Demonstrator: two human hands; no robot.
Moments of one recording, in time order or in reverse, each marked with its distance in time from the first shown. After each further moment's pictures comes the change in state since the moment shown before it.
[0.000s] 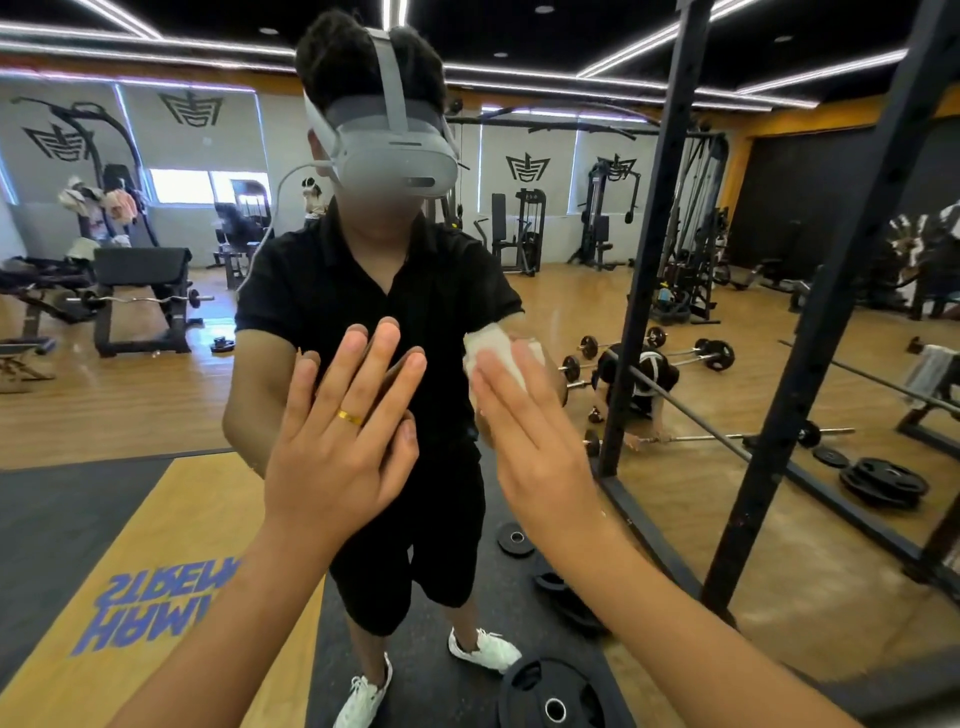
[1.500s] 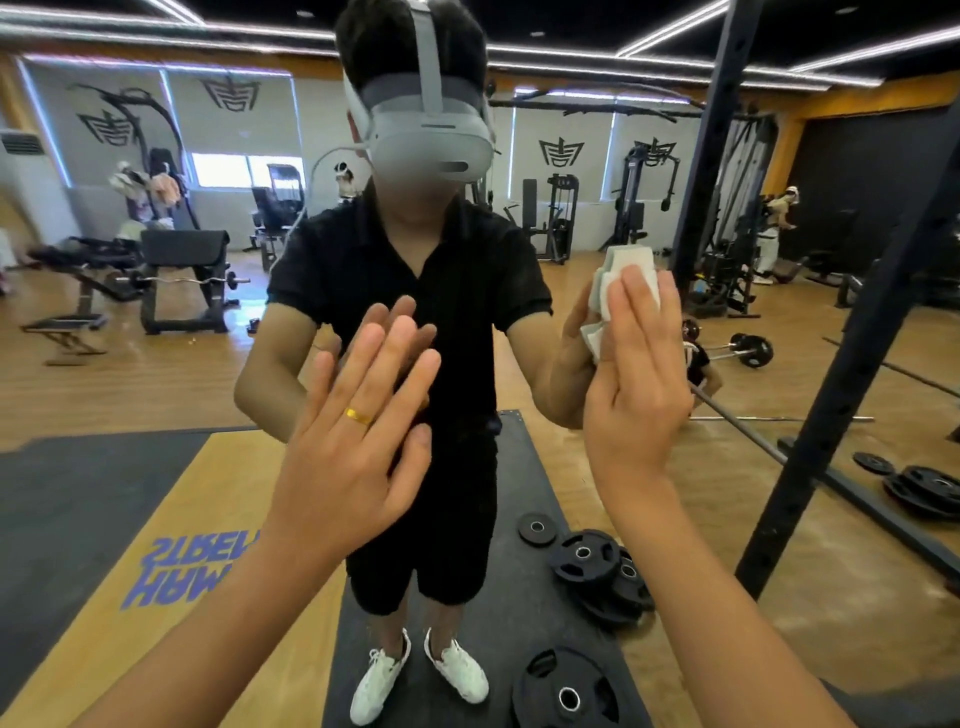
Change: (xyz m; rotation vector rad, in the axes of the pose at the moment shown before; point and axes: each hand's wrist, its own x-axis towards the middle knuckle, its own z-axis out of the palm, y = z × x) left_hand 0.005 -0.004 -0.025 -0.200 -0.074 -0.021; right_hand 0.037 0.038 -0.003 -0.011 0.366 0.281
